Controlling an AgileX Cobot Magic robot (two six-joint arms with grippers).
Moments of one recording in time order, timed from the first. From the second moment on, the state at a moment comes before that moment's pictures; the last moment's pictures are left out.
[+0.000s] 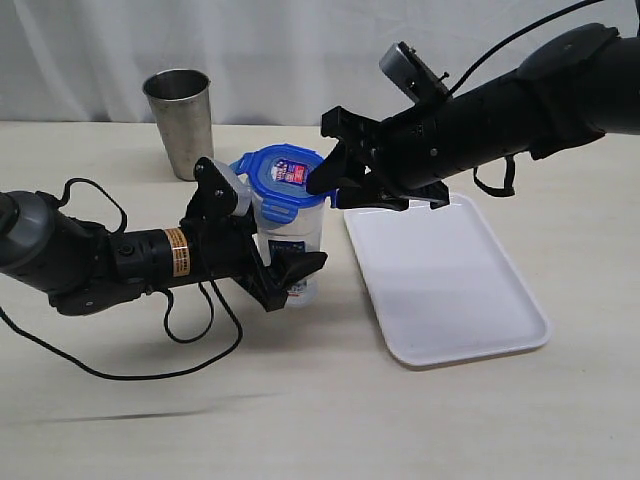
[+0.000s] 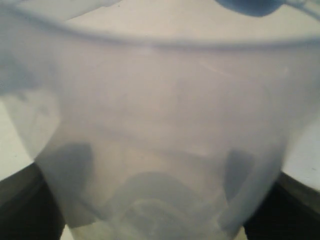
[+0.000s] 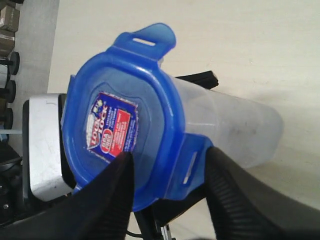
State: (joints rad) left arm -0.40 2.14 -0.86 0.78 -0.92 -0.31; right arm 0.31 1.80 -1.23 1.04 0.75 -0.43
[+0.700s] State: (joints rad) left arm -0.39 2.14 -0.86 0.79 -0.93 -0.31; right arm 0.32 1.83 -1.24 1.08 0.76 -0.42
